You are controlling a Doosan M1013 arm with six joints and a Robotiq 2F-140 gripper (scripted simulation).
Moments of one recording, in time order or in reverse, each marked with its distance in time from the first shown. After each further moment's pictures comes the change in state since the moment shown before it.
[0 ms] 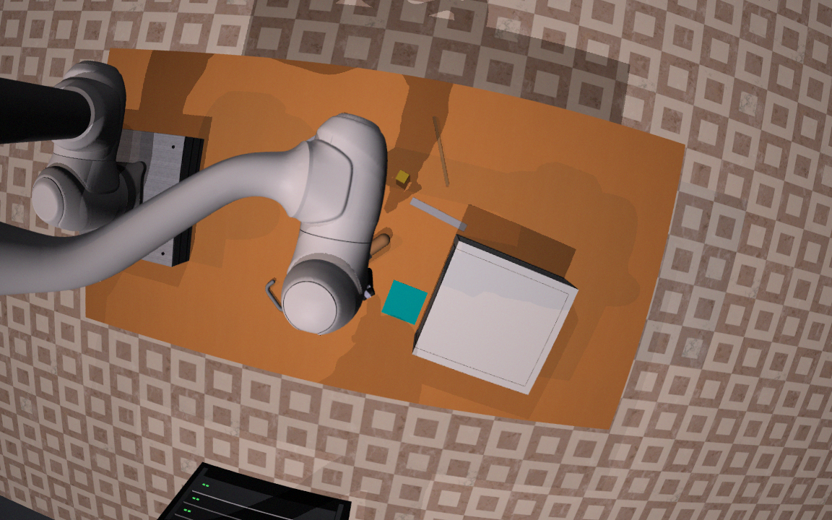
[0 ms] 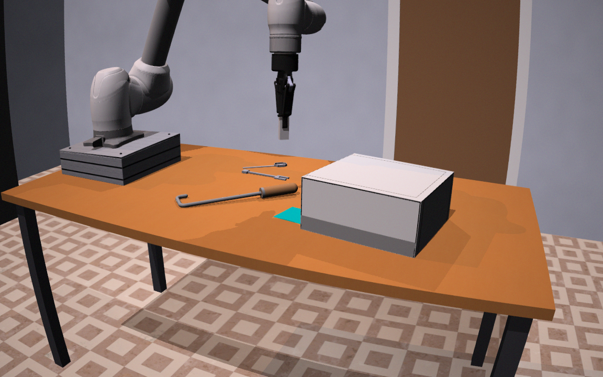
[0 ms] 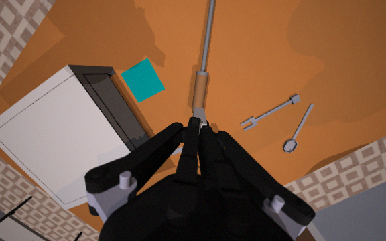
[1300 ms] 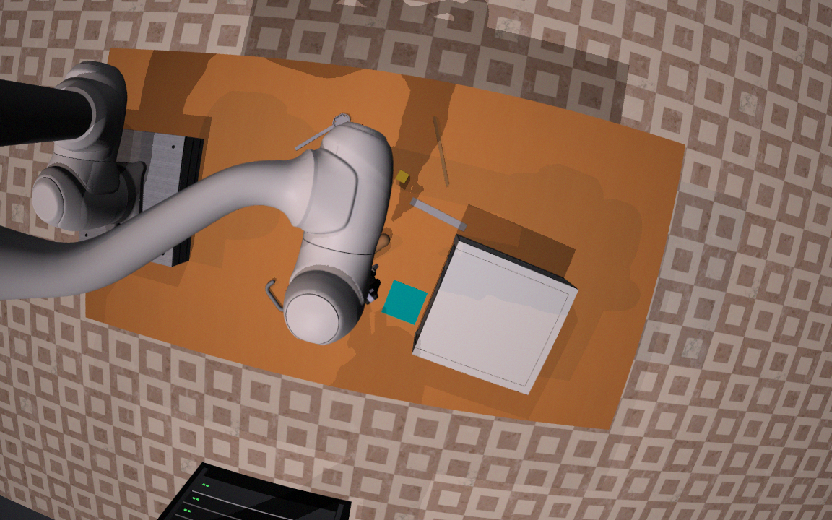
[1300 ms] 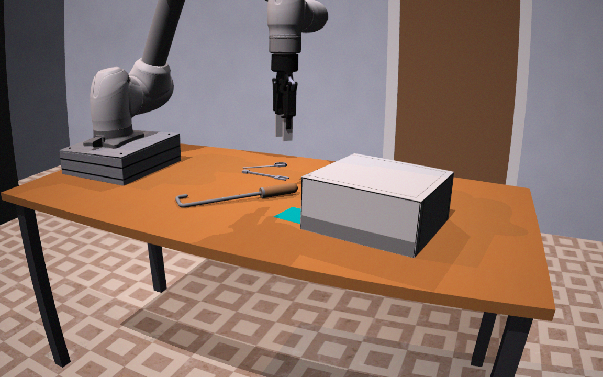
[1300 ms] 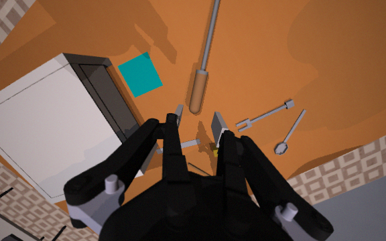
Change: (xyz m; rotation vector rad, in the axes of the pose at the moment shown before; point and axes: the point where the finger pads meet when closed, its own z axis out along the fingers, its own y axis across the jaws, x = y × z) arm 0.000 0.000 0.000 -0.033 -0.014 -0.075
